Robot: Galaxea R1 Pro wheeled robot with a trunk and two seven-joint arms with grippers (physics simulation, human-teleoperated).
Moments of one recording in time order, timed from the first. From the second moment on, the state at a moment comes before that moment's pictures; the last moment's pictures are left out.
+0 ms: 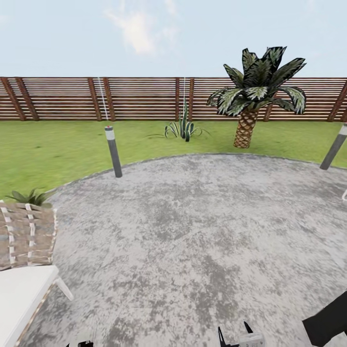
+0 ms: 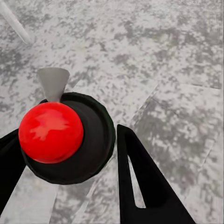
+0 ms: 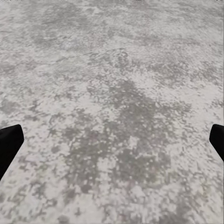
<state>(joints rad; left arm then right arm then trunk) -0.40 0.11 0.35 -0.01 -0.17 -0.49 0.01 -0.33 0.02 0.03 -0.03 0.23 -0.97 -0.17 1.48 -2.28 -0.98</state>
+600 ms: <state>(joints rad) -0.40 0.11 0.35 -0.01 -0.18 -0.49 0.01 -0.33 0.02 0.03 -0.03 0.23 -0.97 -0.17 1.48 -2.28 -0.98</state>
